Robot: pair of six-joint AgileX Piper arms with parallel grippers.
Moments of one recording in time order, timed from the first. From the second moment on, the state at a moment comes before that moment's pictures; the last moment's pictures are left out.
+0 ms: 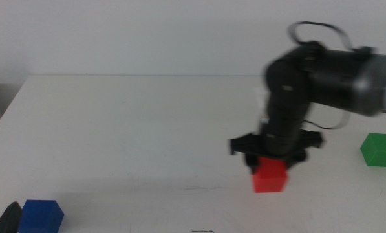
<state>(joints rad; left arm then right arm) -0.02 -0.01 0.03 -0.08 0.19 0.06 0.62 1.82 -1.37 -0.12 1.09 0.60</state>
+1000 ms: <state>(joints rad) -0.02 -0.01 0.03 -0.08 0.19 0.06 0.77 2.27 -1.94 -0.12 1.22 0.72</state>
